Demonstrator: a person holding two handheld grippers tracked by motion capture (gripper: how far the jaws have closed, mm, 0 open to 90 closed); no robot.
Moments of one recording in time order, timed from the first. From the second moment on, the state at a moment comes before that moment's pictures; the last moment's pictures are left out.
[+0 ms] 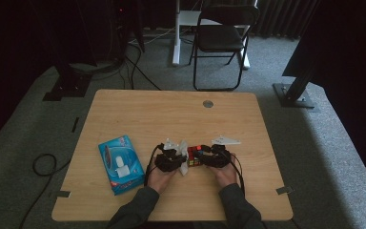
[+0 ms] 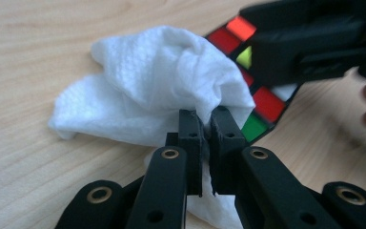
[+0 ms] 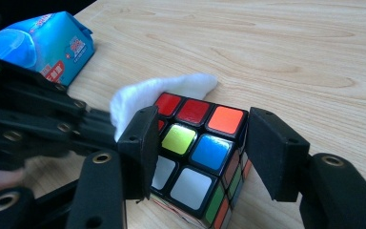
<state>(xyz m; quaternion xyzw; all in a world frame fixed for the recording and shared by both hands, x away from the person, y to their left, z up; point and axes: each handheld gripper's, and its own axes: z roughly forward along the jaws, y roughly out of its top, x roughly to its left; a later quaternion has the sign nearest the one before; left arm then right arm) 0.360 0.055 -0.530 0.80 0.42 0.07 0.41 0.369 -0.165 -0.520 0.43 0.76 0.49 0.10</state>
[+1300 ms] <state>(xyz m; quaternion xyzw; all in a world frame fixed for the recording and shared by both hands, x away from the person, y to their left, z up) 0.349 0.055 -0.525 0.81 0.40 0.06 0.43 0.370 -0.167 -0.522 0.44 0.75 0.49 0.09</state>
